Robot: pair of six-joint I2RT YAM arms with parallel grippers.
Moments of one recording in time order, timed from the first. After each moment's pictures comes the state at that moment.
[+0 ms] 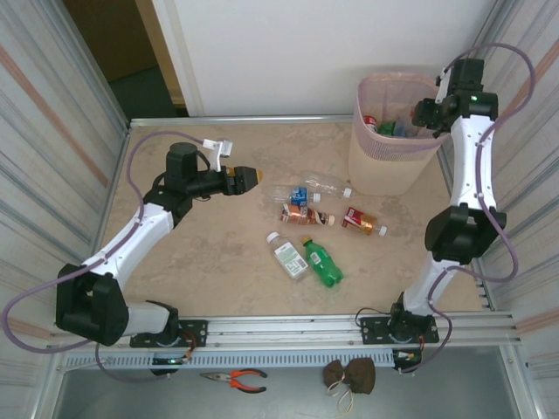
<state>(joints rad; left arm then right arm) -0.33 1.31 0.99 -0.10 0.69 -0.45 -0.17 1.90 2.15 -1.10 -0.02 0.05</state>
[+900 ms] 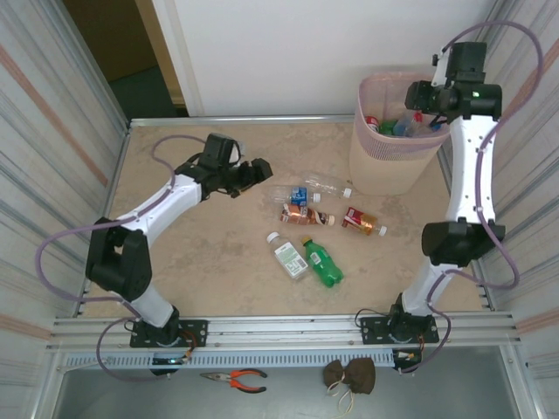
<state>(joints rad) -0.44 1.64 1.27 -0.45 0.33 -0.82 -0.09 1.79 2.30 -1.16 -0.03 0.08</state>
